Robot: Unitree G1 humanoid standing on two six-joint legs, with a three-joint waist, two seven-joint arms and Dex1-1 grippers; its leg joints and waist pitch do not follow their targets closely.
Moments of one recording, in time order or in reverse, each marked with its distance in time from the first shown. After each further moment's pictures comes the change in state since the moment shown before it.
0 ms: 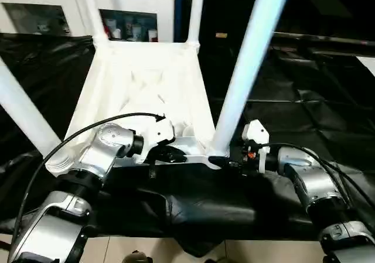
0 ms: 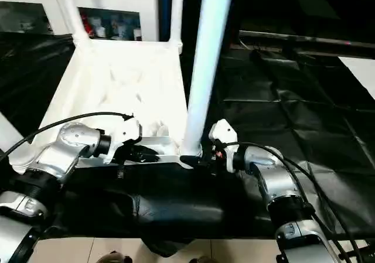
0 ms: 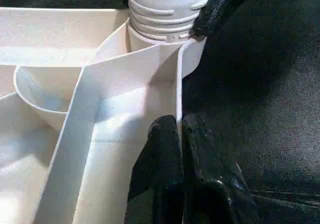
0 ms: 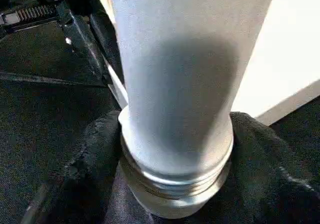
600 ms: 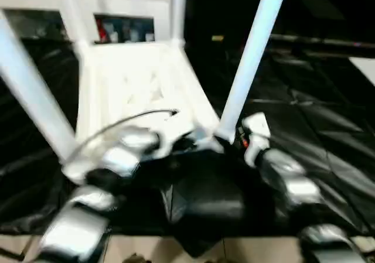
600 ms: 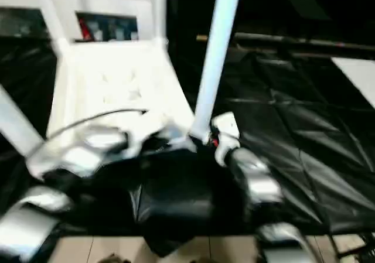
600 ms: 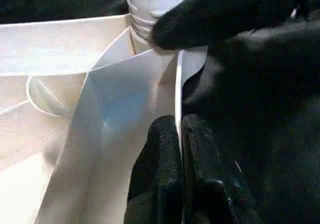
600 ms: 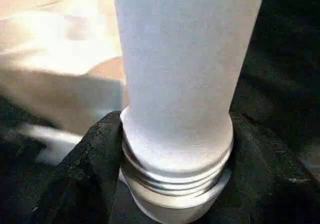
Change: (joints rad) left arm -0.095 -0.227 0.008 0.162 0.114 0.061 0.443; right arm -0.037 0.232 -0.149 0.099 -0.047 0.068 -0.665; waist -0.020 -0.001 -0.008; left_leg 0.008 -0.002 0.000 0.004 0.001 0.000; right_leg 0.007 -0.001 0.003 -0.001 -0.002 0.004
